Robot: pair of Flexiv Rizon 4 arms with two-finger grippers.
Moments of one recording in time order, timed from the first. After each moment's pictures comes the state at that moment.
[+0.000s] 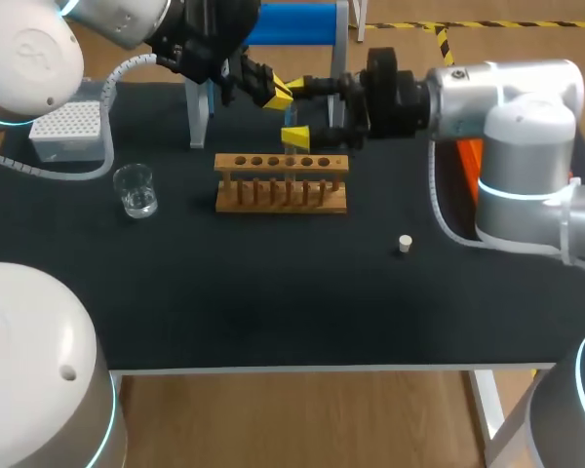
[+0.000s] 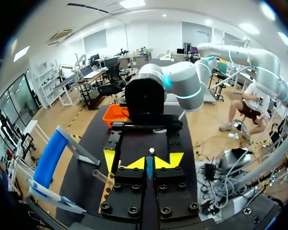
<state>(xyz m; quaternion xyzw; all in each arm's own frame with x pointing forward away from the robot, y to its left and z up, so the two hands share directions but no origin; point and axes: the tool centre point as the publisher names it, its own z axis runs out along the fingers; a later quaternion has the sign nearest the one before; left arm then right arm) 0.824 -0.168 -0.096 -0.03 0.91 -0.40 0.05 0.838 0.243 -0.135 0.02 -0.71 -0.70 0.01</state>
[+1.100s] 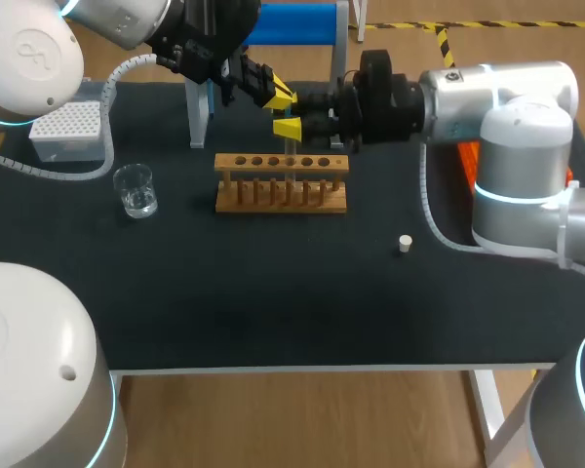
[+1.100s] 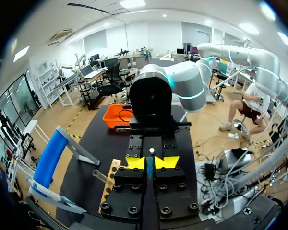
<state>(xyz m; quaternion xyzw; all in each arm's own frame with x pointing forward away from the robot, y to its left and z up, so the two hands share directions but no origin) 0.824 -0.168 -0.096 -0.03 0.91 -0.40 0.05 0.821 0.252 -0.129 0.02 -0.71 -0.70 0.03</state>
